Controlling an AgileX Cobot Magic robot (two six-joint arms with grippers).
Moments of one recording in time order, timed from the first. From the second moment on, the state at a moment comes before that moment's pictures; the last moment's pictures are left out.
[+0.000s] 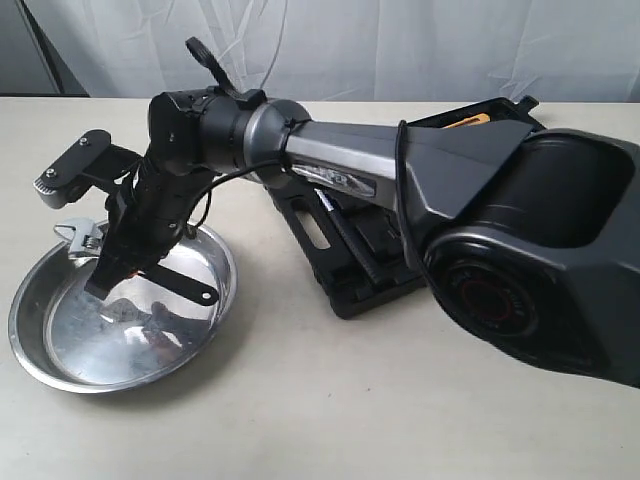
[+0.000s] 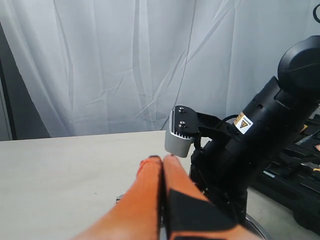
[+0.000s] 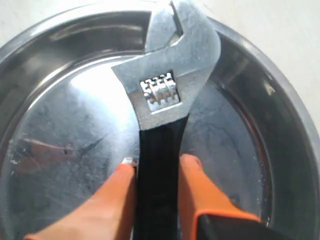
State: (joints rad) left arm -0.10 0.01 0.00 -0.05 0.05 -0.02; right arm 0.89 2.42 -2.05 0.36 0.79 -0.60
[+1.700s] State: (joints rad) left arm -0.10 0.01 0.00 -0.05 0.05 -0.02; right arm 0.88 2.30 -2.07 0.40 1.00 -0.57
